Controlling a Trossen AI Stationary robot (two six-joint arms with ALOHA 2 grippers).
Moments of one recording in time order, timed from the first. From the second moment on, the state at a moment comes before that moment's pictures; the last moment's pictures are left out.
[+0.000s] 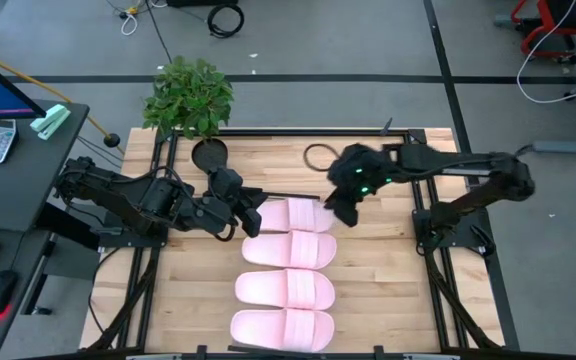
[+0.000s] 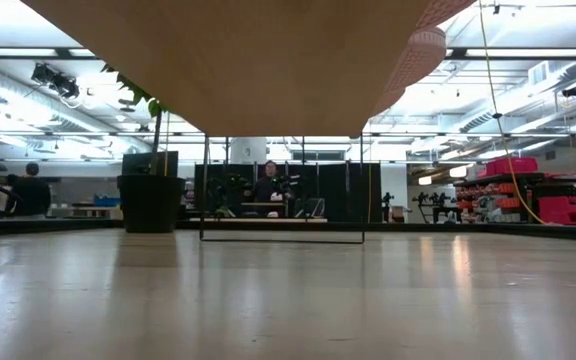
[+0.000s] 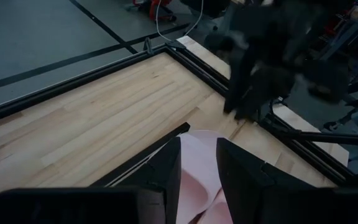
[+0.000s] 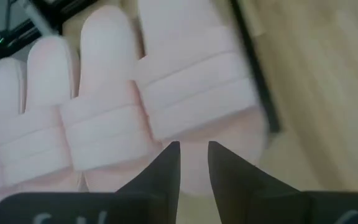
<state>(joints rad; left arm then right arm) -0.34 1.38 1.50 -0.74 -0.77 -0.85 -0.08 1.37 1.33 -0.82 -0.22 0.40</state>
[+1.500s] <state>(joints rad) -0.20 1.46 1.50 -0.47 -0.11 -0.25 0.36 0.77 1.02 -0.91 0.17 0.62</state>
